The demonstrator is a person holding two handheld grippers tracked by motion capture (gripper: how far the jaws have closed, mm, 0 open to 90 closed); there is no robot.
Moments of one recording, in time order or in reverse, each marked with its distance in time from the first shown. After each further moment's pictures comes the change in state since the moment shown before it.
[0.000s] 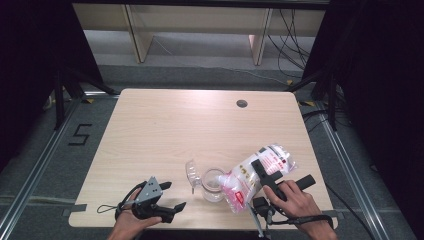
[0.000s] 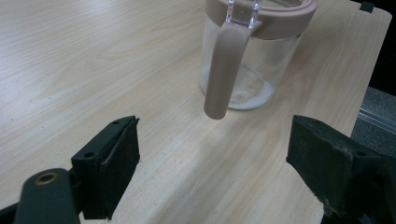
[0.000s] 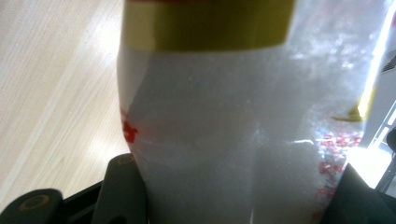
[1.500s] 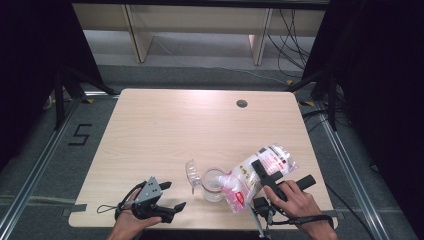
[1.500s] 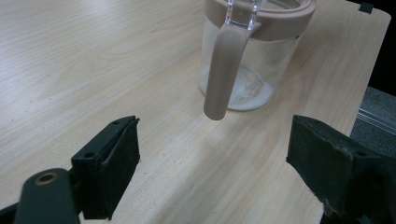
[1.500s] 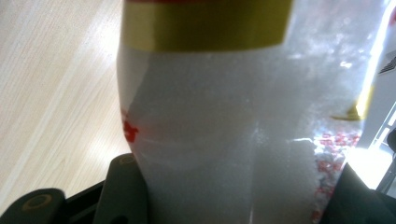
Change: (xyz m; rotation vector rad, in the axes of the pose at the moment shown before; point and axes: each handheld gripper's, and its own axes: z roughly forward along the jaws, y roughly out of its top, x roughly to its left) left arm -0.001 0.000 0.000 -0.010 -0.001 -0.004; right arm 0.004 0.000 -0.001 -0.009 -0.005 0.042
